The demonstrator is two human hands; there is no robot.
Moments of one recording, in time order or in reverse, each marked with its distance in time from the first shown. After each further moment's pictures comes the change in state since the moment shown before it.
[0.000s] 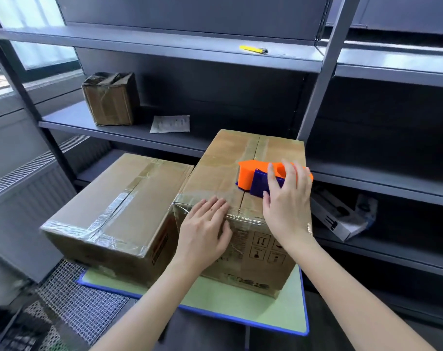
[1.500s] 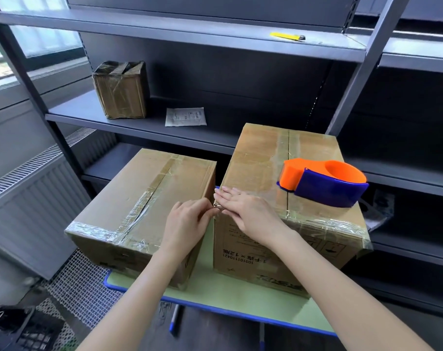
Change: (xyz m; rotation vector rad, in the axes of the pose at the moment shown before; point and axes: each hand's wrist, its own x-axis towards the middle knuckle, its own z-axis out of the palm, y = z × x) left_hand -0.008 -0.126 -0.008 -0.192 0.068 -0.106; right_hand 0.011 -0.117 0.032 0.410 -0.597 -0.477
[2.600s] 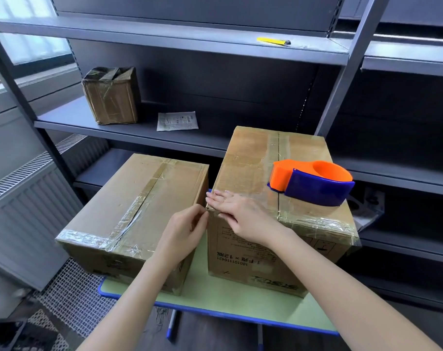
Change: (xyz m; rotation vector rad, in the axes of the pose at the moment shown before) left_hand -0.005 0.004 -0.004 -0.395 -0.157 -0.058; right_hand -0.003 0.006 -0.003 0.111 -0.061 0.001
